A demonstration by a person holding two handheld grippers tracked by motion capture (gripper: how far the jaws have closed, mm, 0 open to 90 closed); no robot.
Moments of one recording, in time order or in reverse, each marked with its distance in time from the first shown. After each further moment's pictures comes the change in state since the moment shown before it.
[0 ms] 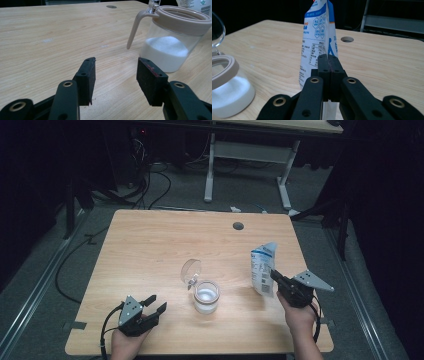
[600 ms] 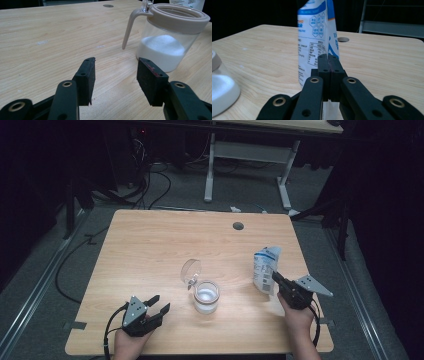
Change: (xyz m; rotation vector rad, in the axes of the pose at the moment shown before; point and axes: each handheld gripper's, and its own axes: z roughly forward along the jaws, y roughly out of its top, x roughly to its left) left arm -0.007 0.002 0.005 0.011 -0.008 0.023; right arm -0.018 -0.031 0.010 -0.059 -0.005 0.006
